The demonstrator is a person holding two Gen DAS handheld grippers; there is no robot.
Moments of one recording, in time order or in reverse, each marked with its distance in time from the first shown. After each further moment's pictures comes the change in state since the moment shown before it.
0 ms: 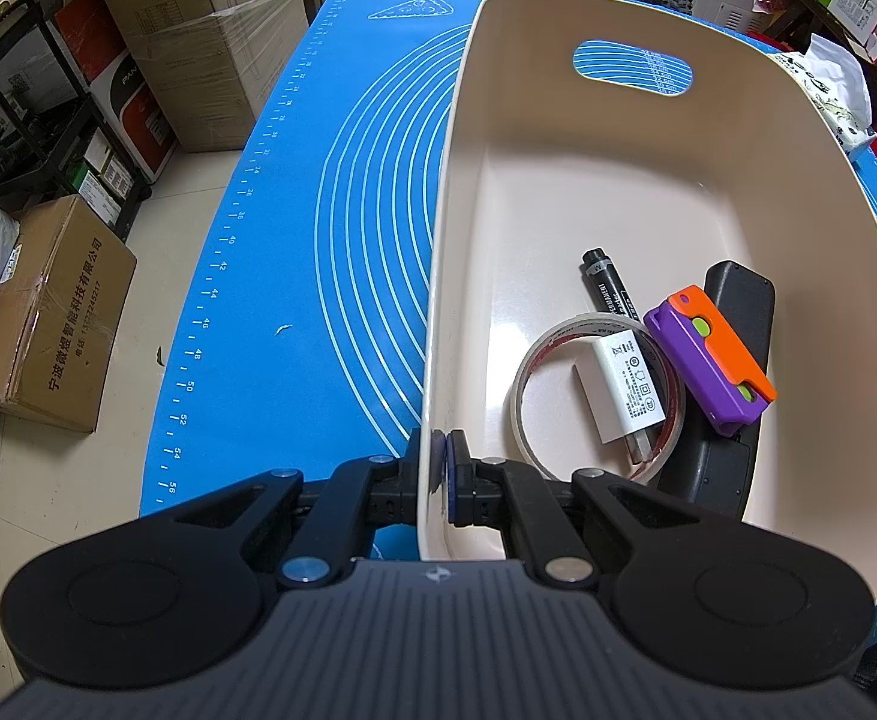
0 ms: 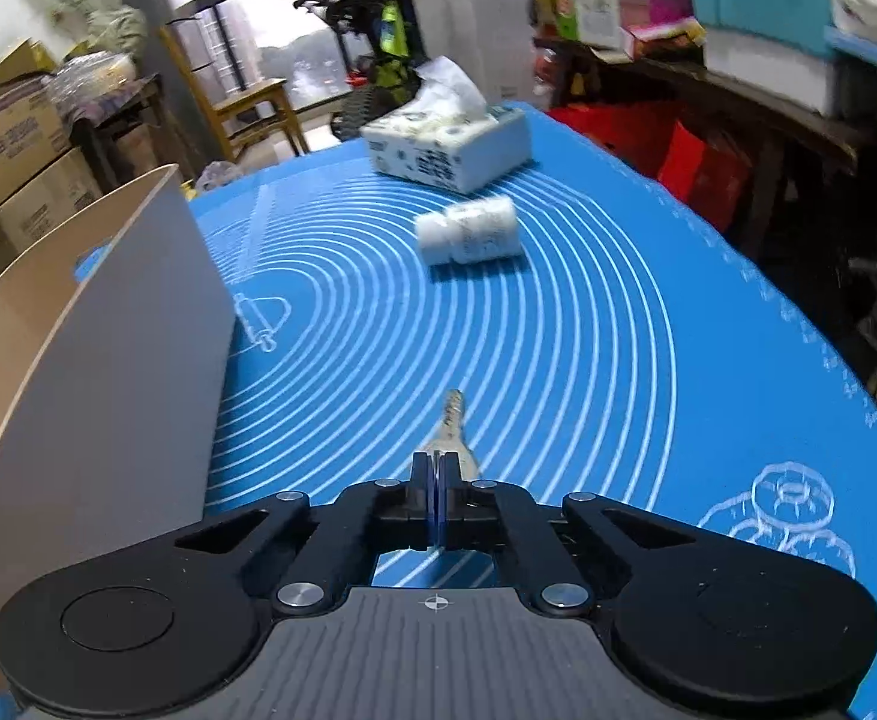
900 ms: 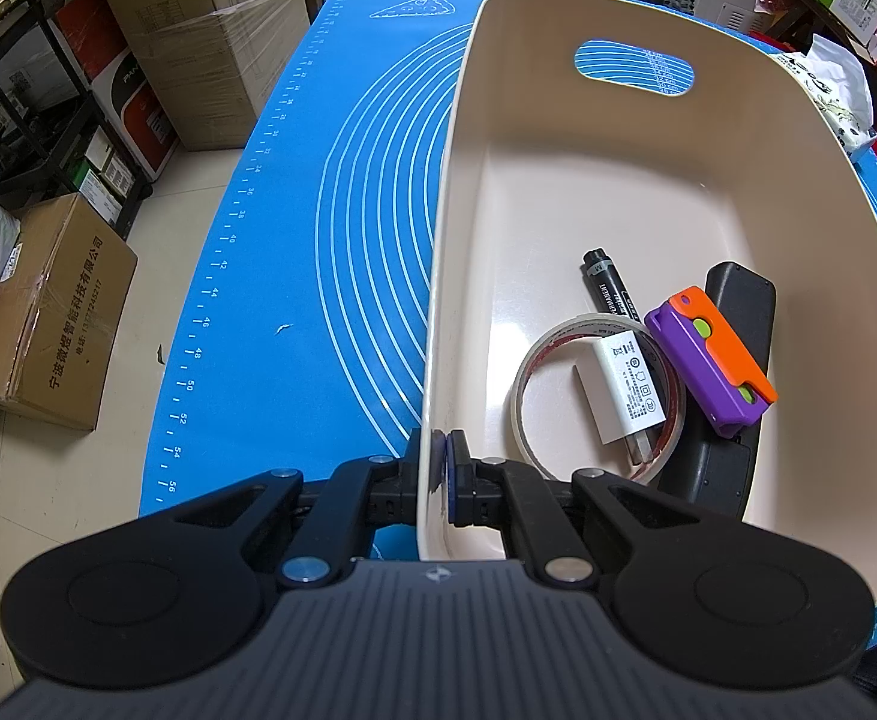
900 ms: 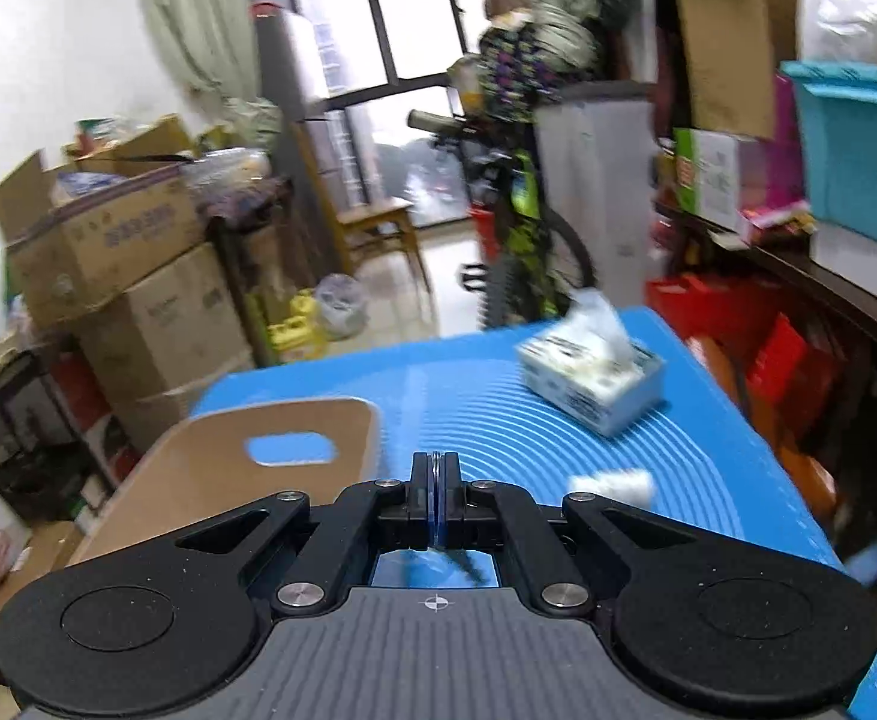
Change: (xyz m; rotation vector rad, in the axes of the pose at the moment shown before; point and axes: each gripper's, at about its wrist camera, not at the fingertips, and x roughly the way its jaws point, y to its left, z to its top) left arm -0.001 0.001 0.000 0.001 0.000 0.001; right arm -0.074 0.061 0.086 -0.144 -0.252 0.200
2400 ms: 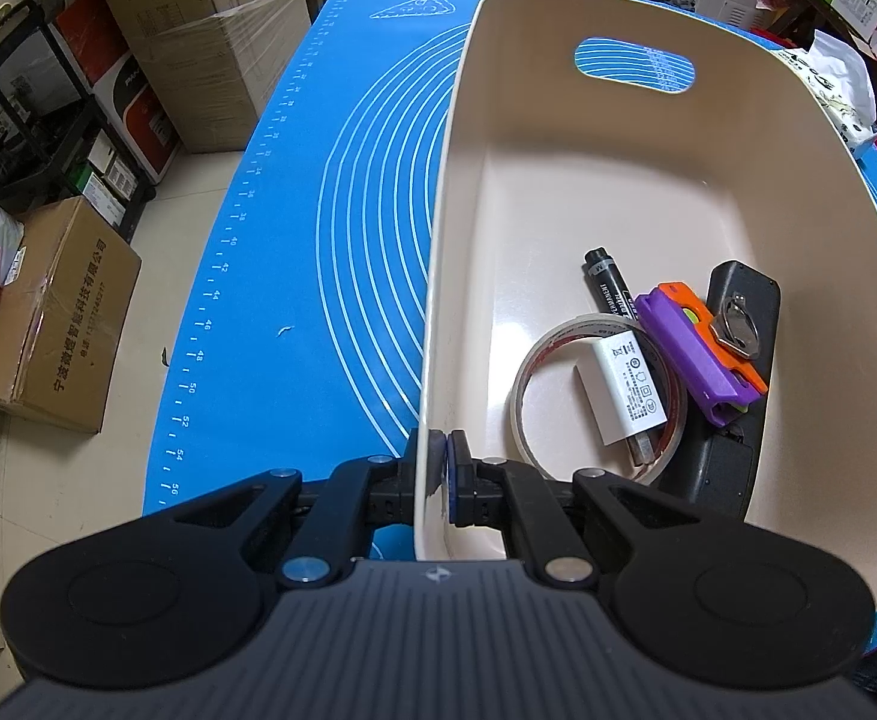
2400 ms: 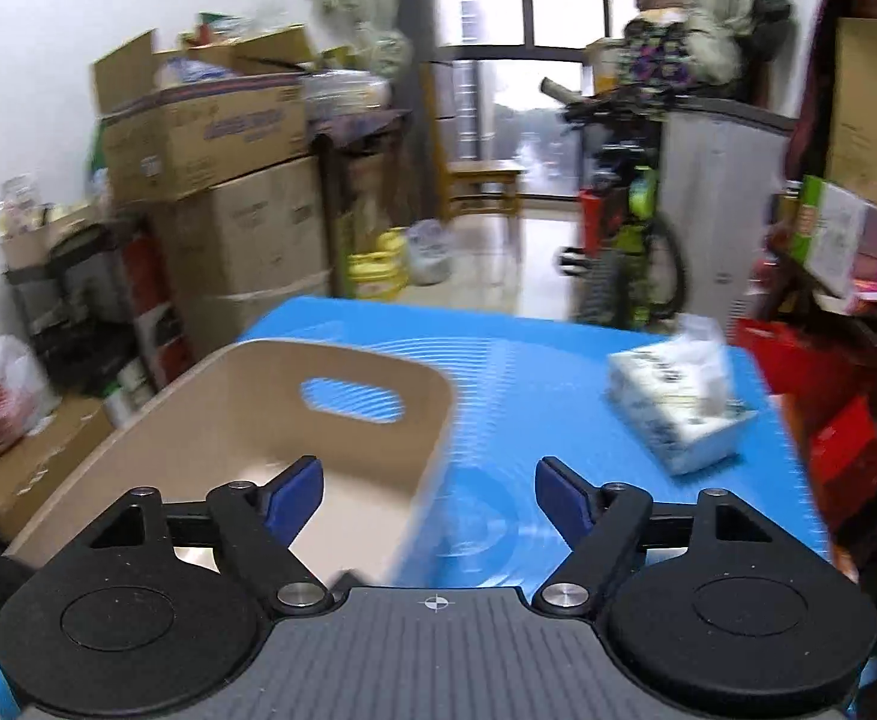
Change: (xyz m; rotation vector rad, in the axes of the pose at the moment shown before) left arm -0.002 -0.001 0.001 0.002 0.003 0.011; right arm 0.035 0.018 0.014 -0.251 0.100 0.090
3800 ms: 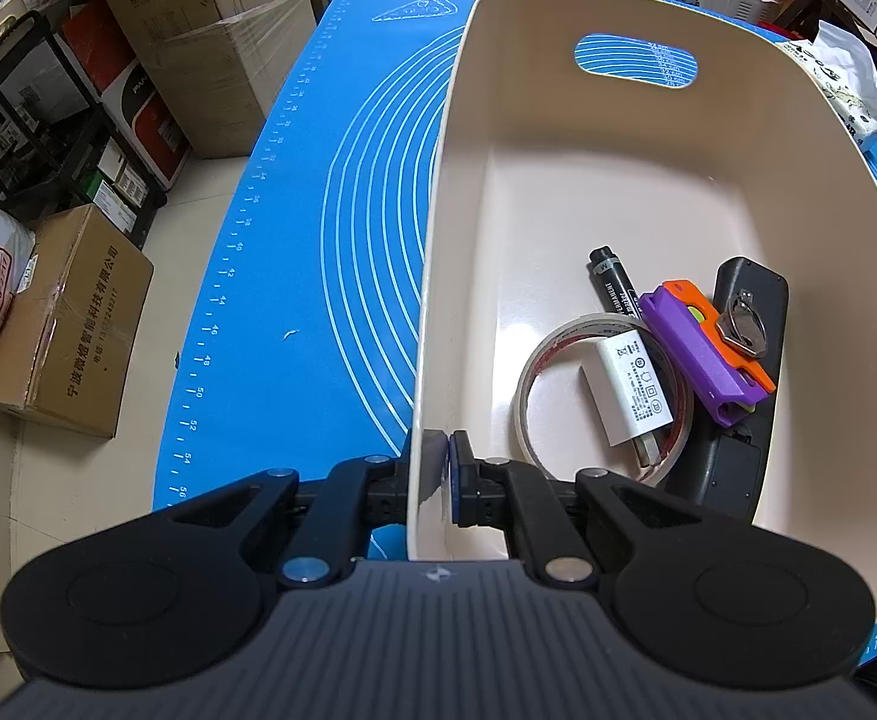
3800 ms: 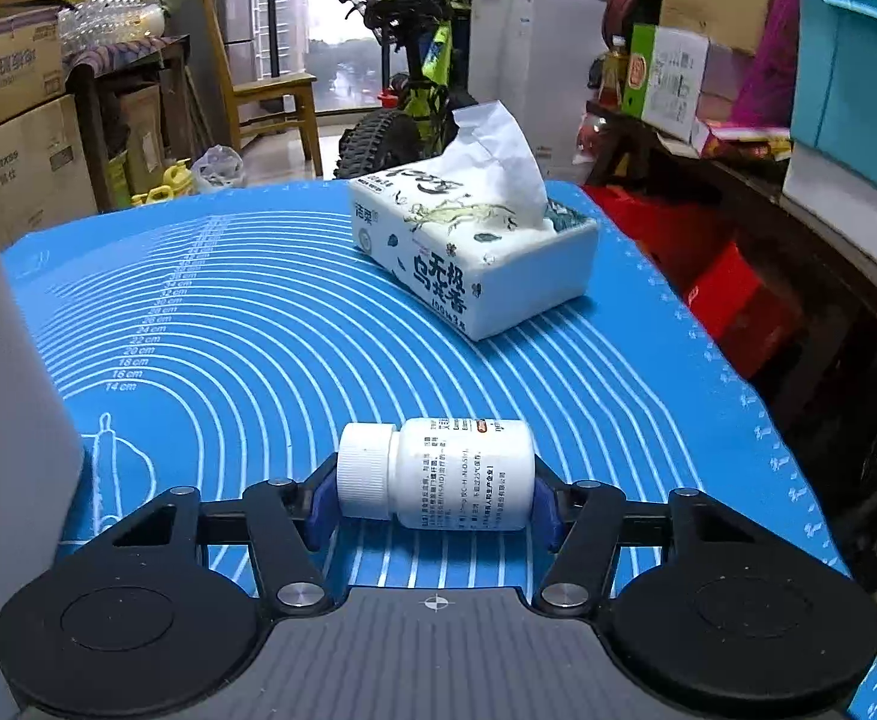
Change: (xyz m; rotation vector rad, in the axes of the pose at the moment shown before) left arm 0.002 -0.008 0.001 0.016 -0.002 0.038; right arm 0.138 -0.108 -0.067 0.198 0.155 -0.308
